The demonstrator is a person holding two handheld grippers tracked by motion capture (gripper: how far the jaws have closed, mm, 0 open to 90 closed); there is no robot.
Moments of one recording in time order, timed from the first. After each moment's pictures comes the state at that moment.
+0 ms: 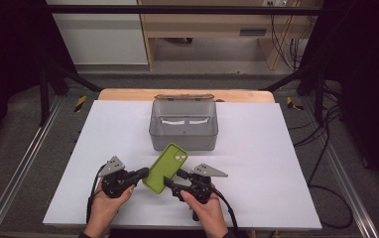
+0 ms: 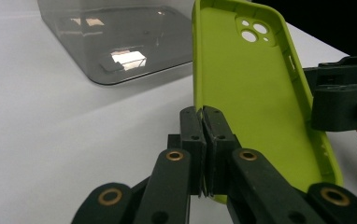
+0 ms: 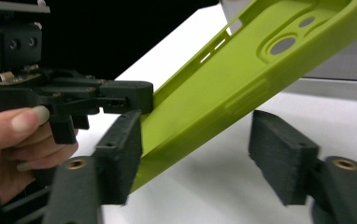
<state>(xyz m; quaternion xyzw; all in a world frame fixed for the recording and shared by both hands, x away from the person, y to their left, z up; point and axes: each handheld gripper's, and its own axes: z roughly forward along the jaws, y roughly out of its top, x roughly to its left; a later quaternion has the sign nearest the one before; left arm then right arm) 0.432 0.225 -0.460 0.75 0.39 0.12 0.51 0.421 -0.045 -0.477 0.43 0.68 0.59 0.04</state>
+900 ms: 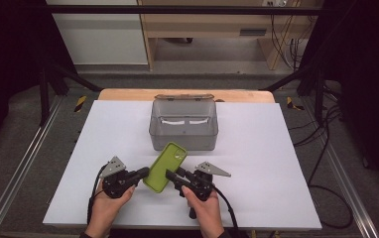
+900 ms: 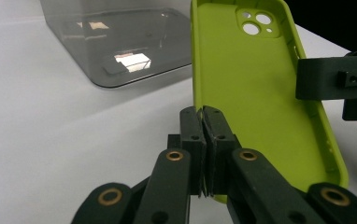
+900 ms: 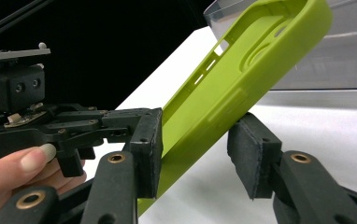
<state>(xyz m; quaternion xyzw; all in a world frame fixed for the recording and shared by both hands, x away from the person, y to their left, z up) 0.431 0.222 -0.460 0.76 0.39 0.13 0.51 0.426 -0.047 -0.477 0.46 0.64 0.62 0.03</state>
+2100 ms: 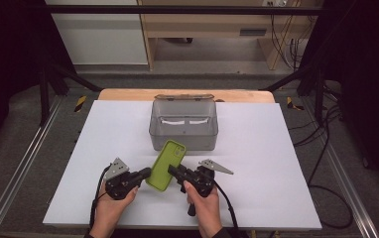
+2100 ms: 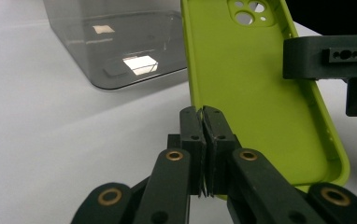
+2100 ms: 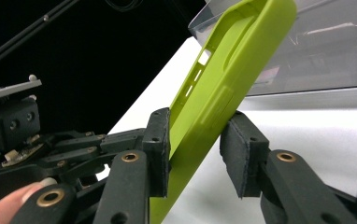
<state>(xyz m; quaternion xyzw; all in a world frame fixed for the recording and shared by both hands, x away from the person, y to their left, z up) 0.427 0.213 -0.463 0.75 0.39 0.15 0.51 0.434 -0.050 -0.475 0.49 0.60 0.63 0.01</state>
